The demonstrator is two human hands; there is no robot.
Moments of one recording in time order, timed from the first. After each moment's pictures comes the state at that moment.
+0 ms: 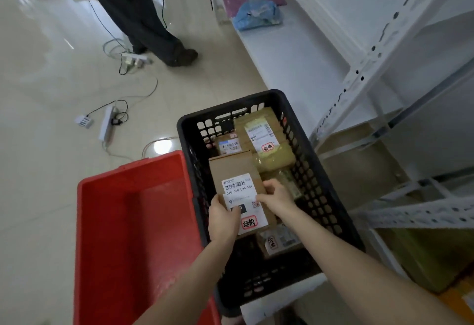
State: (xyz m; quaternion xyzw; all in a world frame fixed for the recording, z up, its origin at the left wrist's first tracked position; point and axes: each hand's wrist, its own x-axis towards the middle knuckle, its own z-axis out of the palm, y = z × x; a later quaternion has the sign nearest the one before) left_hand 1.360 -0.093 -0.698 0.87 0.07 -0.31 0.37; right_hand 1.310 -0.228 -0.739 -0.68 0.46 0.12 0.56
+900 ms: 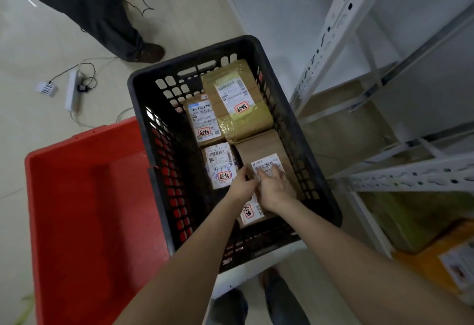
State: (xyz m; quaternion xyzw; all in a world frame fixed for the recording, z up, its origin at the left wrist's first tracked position) left_hand 1.311 -0.170 -0.783 0.75 0.01 -0.52 0.41; right_hand 1.245 -0.244 -0.793 -0.84 0.36 0.30 0.26
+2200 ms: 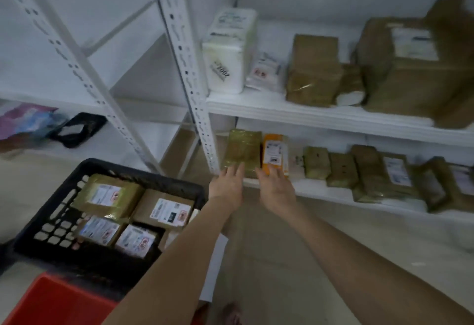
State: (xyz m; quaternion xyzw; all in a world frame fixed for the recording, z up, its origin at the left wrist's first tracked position) left_hand 1.089 -0.165 -0.569 0.60 -0.79 -0.13 -0.10; right_hand 0.959 -0.150 -0.573 -0.68 0.71 0.03 0.19
